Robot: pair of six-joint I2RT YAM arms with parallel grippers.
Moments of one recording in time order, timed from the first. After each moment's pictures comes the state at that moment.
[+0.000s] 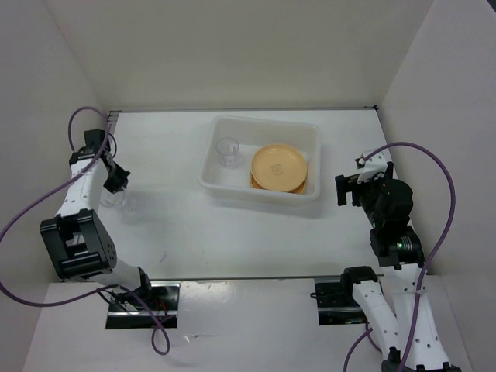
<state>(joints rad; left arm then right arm) 0.30 1.51 1.14 -0.79 -0.19 -0.64 0.06 0.57 0.78 -0.46 -0.03 -0.24</state>
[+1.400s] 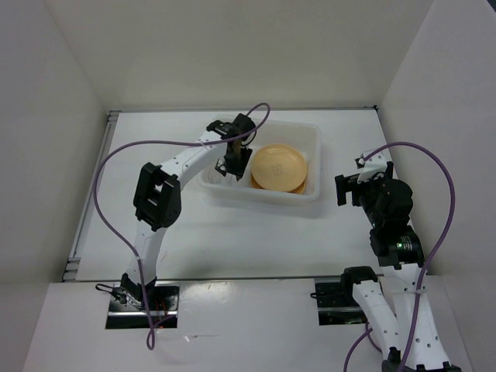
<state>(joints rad) -0.57 2.17 1.98 -1.06 -0.11 -0.23 0.06 0.57 0.78 -0.46 -0.03 -0.24</state>
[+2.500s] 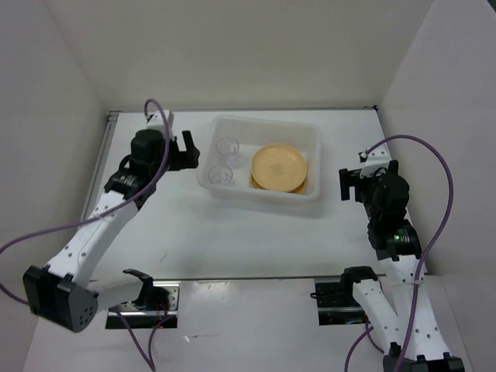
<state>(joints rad) -0.32 1.19 1.12 -0.34 -0.10 -0.31 0.06 0.62 0.78 -0.44 0.13 -0.23</state>
